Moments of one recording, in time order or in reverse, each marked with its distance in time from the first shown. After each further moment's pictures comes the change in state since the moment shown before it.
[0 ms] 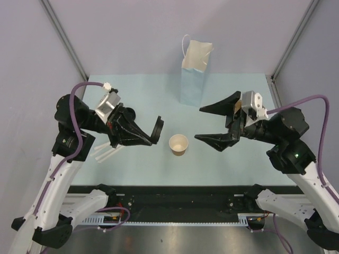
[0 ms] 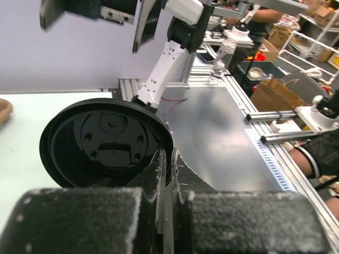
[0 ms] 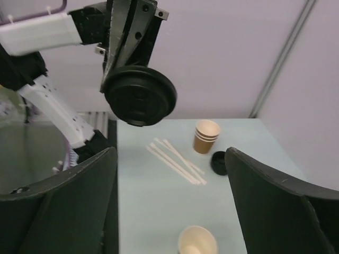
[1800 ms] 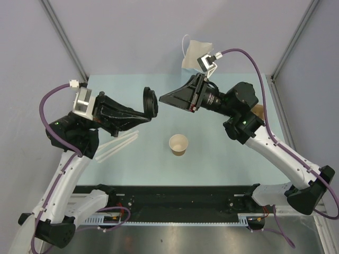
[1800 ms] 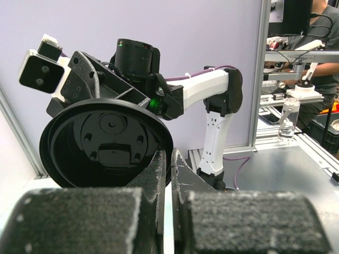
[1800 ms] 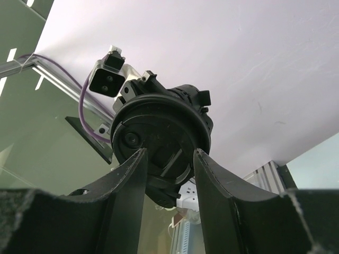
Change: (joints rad) left arm 0.074 0.011 -0.174 0.991 -0.288 -0.466; right arm 0.110 0.420 0.101 0.530 0.122 1.193
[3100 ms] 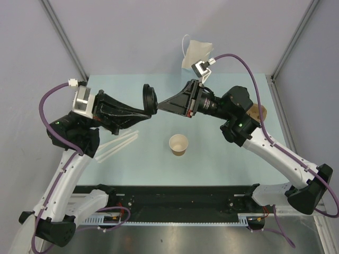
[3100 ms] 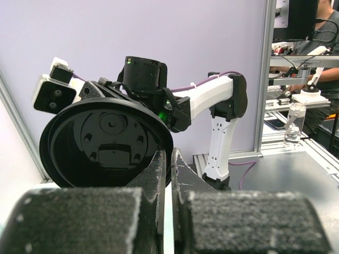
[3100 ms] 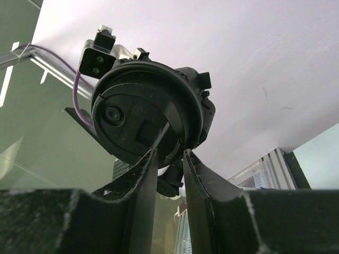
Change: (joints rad) left arm 0.002 0.014 0.000 0.027 -0.027 0.000; right arm 0.027 0.000 -0.056 0.026 -0.018 0.015
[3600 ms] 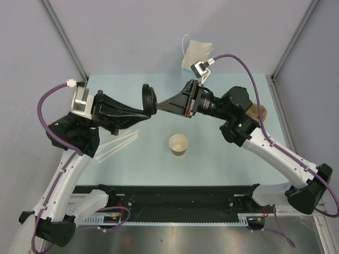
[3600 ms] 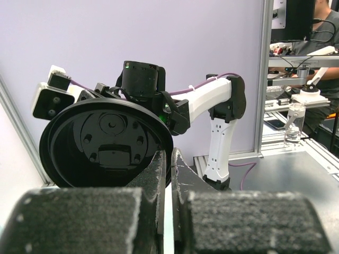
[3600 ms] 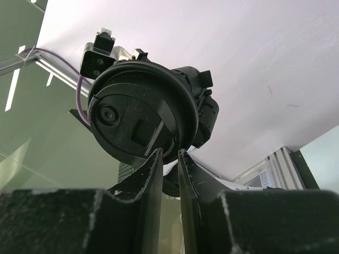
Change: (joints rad) left arm 0.000 0.002 0.005 0.026 0.000 -0.010; right arm 0.005 0.001 -0.002 0.004 0.003 0.031
